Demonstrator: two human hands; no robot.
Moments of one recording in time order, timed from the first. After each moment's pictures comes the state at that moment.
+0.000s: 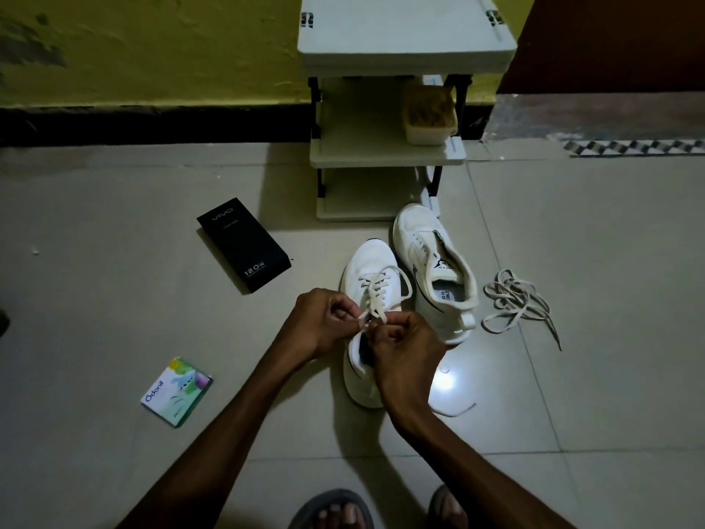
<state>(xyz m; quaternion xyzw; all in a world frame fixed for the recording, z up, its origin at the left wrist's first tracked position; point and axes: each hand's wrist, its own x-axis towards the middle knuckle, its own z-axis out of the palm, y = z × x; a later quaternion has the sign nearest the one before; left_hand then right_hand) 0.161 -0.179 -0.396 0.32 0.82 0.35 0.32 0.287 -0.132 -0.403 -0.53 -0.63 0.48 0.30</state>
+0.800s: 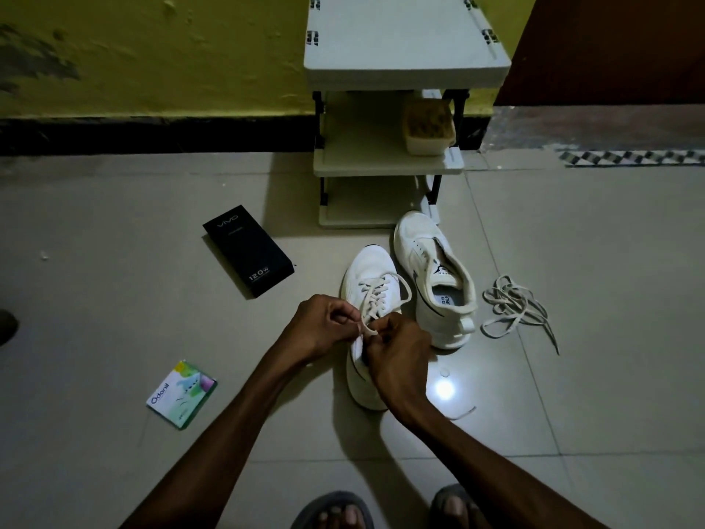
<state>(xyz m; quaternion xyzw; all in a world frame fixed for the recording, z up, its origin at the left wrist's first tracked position) 0.156 -0.185 -0.399 0.30 0.81 0.36 0.36 0.282 -0.126 -0.414 -0.47 -0.75 0.41 0.23</state>
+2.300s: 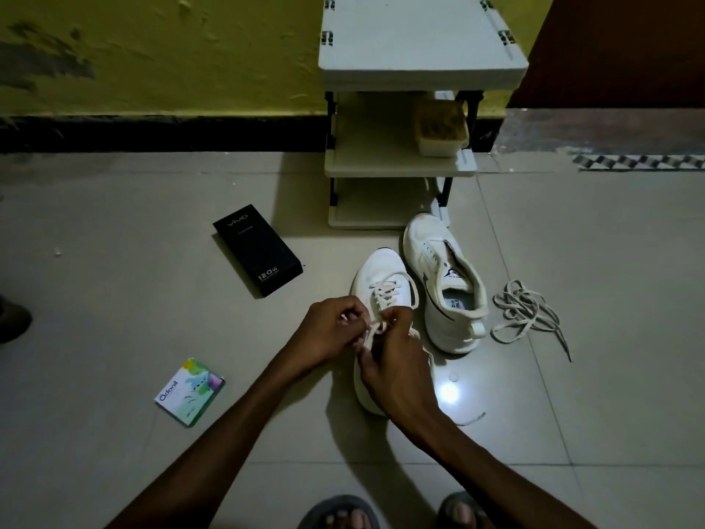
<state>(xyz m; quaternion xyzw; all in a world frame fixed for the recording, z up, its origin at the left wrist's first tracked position) 0.157 -0.188 -0.402 0.36 0.78 0.39 0.33 0.289 -0.133 -0.403 -0.35 -0.84 0.38 0.15</state>
